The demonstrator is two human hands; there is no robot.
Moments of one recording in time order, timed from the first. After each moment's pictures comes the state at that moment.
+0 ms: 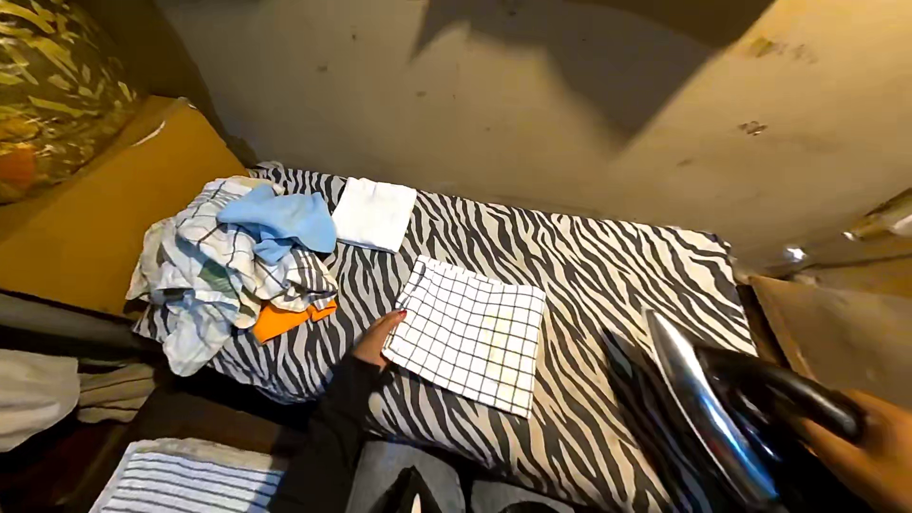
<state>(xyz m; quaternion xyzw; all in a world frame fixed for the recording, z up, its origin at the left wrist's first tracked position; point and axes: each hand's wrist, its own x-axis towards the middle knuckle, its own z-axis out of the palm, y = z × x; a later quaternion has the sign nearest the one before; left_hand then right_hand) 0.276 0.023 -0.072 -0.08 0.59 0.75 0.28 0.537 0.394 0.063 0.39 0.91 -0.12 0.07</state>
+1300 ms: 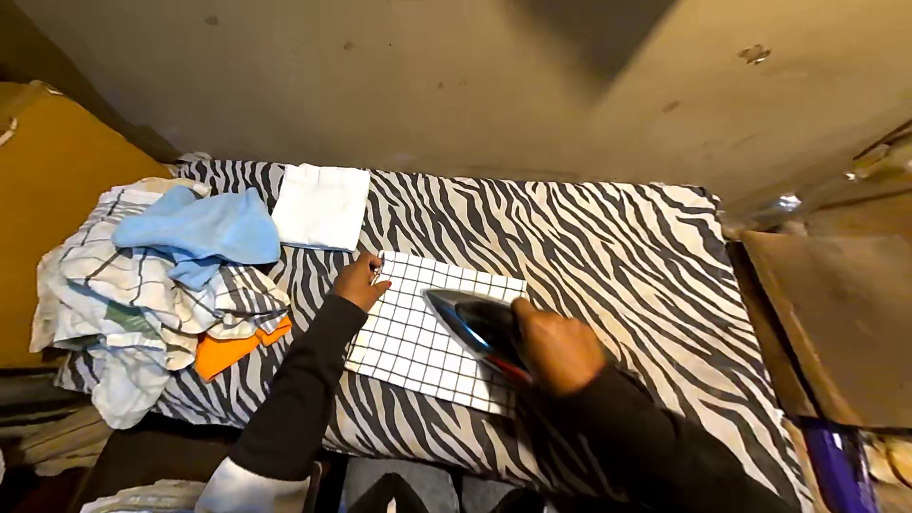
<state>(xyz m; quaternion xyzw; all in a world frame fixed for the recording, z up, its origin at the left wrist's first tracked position) 0.170 0.072 -0.067 0.18 0.92 0.29 0.21 0.375 0.272 0.005 0.22 0.96 -0.10 0.11</state>
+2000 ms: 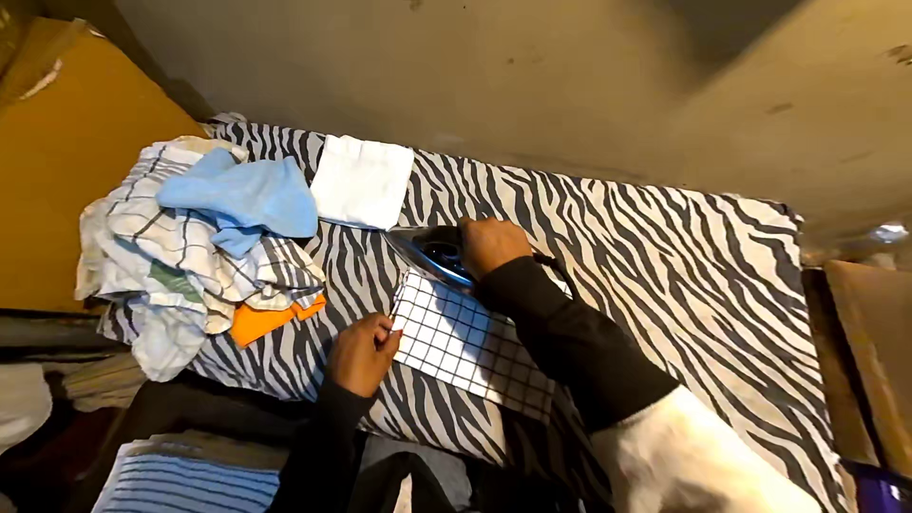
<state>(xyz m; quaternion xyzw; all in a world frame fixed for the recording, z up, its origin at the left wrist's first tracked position) 0.273 -0.009 -0.077 0.16 0.94 0.30 0.10 0.217 0.222 0.002 0.12 0.98 -0.11 0.15</state>
